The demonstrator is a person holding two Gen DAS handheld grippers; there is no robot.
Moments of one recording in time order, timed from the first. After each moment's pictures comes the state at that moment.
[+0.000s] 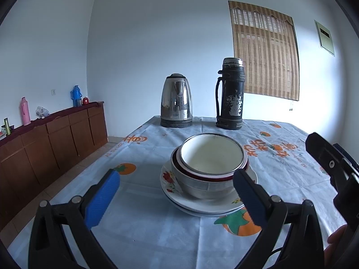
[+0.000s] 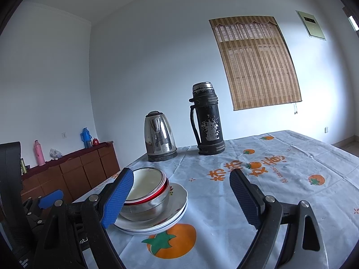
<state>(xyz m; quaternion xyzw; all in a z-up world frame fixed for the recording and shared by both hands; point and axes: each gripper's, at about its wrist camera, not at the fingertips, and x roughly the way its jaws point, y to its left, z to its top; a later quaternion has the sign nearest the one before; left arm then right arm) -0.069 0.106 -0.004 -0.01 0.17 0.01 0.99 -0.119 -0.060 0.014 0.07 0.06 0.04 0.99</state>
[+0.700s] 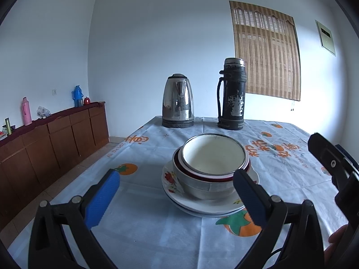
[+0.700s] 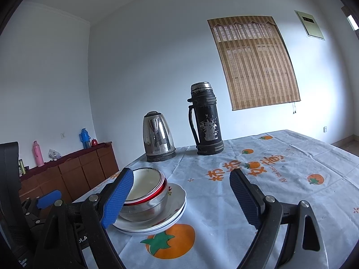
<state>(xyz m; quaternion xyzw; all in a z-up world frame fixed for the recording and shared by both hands) -0.069 0.105 -0.005 -0.01 0.16 0.01 0.99 -0.120 -0.064 0.013 0.08 0.06 0.03 0.99</state>
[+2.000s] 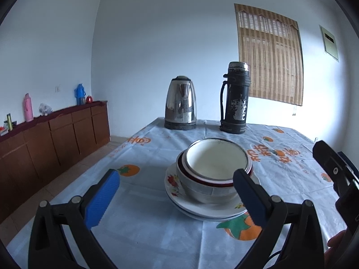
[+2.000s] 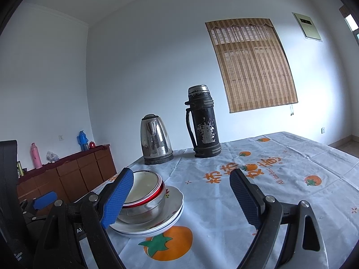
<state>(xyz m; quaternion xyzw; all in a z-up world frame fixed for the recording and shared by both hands) -0.072 0.114 0.001 -0.02 0.16 0.02 0.99 -0.123 -0.062 0.015 0.08 0.06 0.02 1.00</state>
